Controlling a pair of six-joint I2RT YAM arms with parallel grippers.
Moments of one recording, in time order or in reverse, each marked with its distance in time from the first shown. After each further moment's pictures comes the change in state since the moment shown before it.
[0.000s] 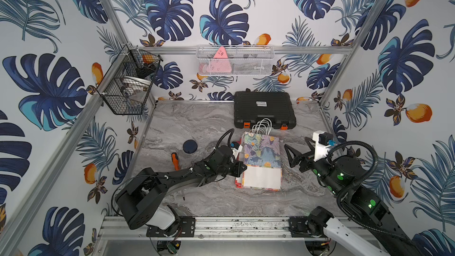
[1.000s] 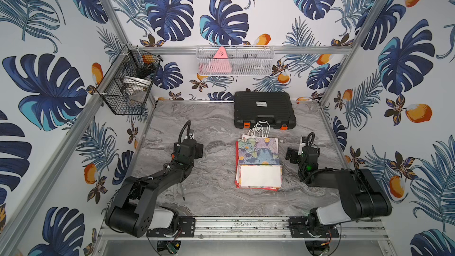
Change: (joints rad) left arm 0.542 -0.084 -0.256 0.285 -0.628 0.574; right arm -0.611 1.073 -0.486 1.184 -0.068 -0.079
